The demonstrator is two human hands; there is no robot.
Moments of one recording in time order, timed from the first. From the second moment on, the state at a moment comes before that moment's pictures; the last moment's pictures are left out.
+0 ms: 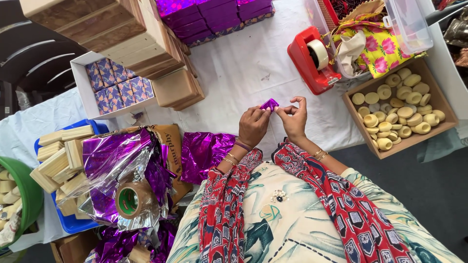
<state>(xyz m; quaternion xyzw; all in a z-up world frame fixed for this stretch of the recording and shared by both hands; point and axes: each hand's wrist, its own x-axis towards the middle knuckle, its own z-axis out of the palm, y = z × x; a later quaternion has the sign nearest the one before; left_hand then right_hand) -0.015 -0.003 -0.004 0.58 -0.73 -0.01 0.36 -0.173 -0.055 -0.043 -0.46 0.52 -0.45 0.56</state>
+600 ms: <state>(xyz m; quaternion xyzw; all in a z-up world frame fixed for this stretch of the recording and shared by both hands) -0.013 -0.001 -0.004 0.58 -0.74 0.01 0.33 -0.199 -0.084 -0.088 -0.51 0.43 -0.40 0.63</state>
